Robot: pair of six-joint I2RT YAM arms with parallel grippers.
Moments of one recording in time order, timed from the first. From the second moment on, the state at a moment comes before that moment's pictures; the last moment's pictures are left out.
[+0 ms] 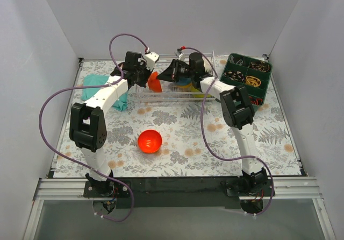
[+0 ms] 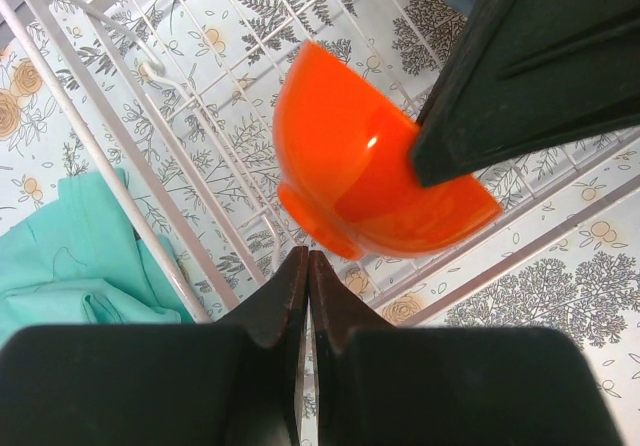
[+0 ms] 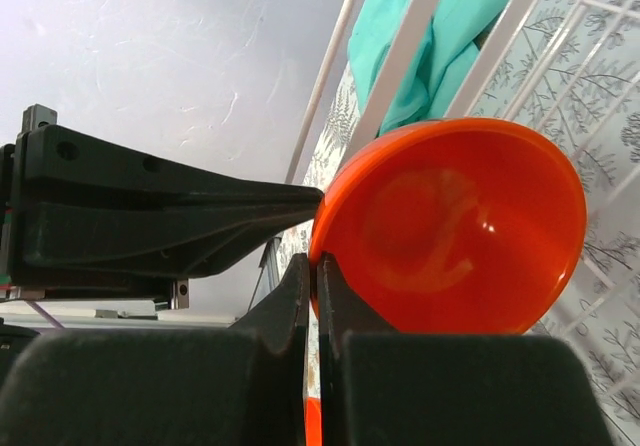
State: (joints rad) left arm -0.32 1.84 1.53 -0.40 0.12 0.31; right arm 0.47 2.39 1.84 0.42 -0.89 1.07
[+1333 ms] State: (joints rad) left arm -0.32 1.86 1.50 -0.27 0.16 0.22; right arm 0.36 1.98 1.57 -0.19 -0.74 0.48
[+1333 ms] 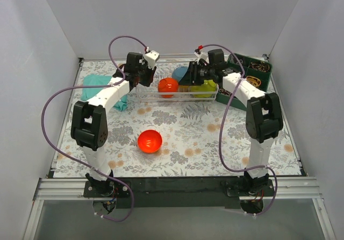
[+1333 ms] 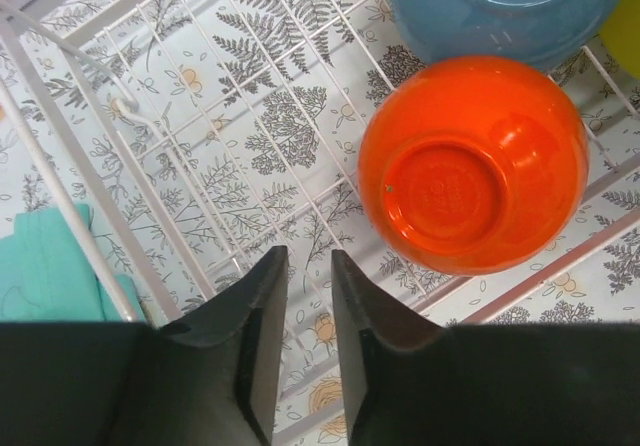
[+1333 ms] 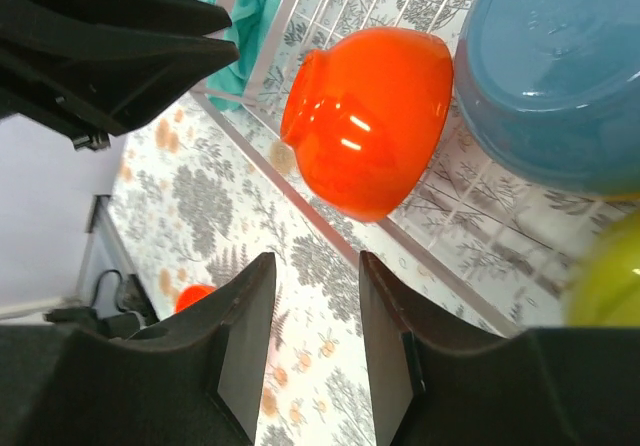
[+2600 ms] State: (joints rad) left arm -0.33 2.09 1.62 -0.15 0.19 0.14; right arm 0.41 2.17 1.85 -0.51 -0.32 -0.19
